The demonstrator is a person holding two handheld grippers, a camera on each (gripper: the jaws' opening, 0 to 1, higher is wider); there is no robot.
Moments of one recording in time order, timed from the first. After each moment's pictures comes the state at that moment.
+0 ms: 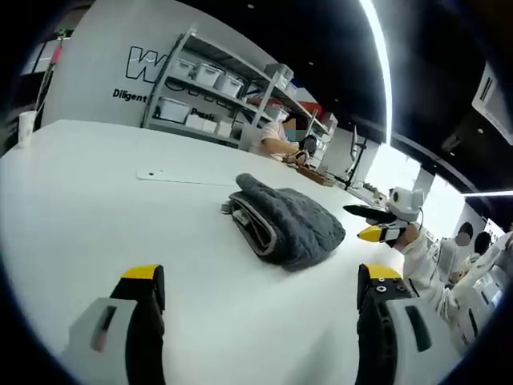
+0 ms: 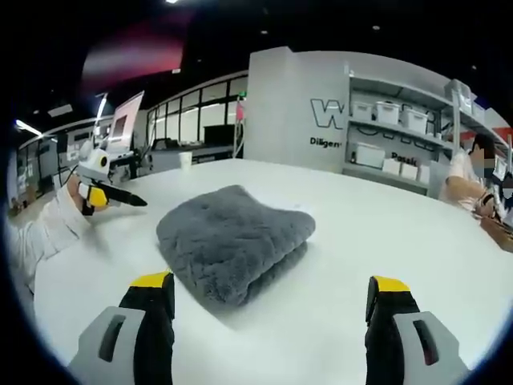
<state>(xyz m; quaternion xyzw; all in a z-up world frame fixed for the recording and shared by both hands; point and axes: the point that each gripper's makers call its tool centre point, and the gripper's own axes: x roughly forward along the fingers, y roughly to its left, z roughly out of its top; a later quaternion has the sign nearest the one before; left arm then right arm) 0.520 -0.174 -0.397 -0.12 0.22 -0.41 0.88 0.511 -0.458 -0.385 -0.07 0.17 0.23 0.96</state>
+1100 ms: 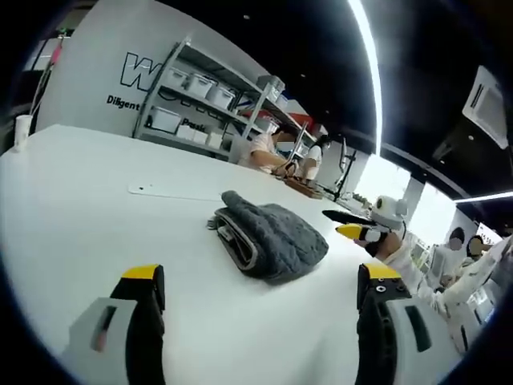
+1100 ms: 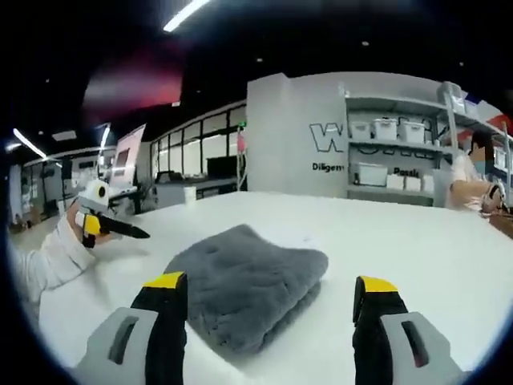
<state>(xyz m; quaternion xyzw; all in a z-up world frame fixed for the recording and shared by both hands) 0.513 -0.175 -0.371 -0.15 0.19 -0.43 0.87 0.538 -0.442 -0.350 0.01 0.10 0.25 0.96</state>
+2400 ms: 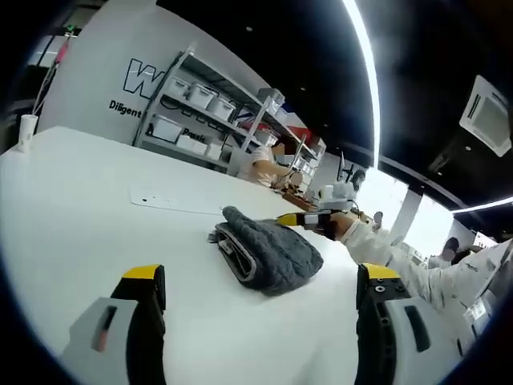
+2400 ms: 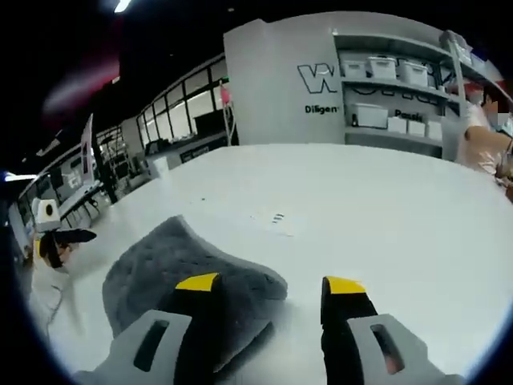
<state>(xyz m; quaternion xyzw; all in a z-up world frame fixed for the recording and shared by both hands) 0.514 -0.164 -0.351 -0.18 0.16 -0.43 0.87 0.656 -0.454 -0.394 0.03 0.26 0.24 0.94</state>
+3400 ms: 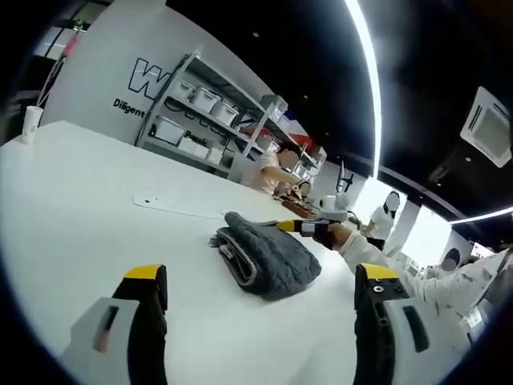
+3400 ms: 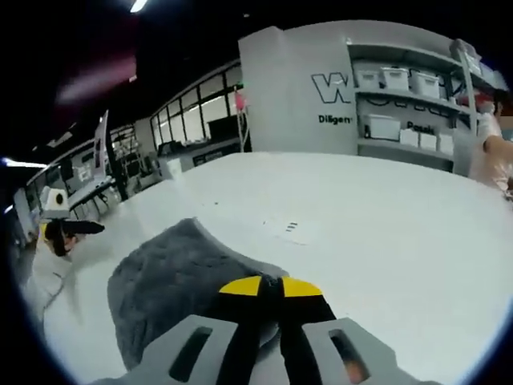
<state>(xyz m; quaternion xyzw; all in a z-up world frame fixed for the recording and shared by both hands) 0.518 -0.159 -0.345 -0.20 0.16 -0.42 0.87 0.649 -0.440 -0.379 0.00 0.23 0.27 0.94</state>
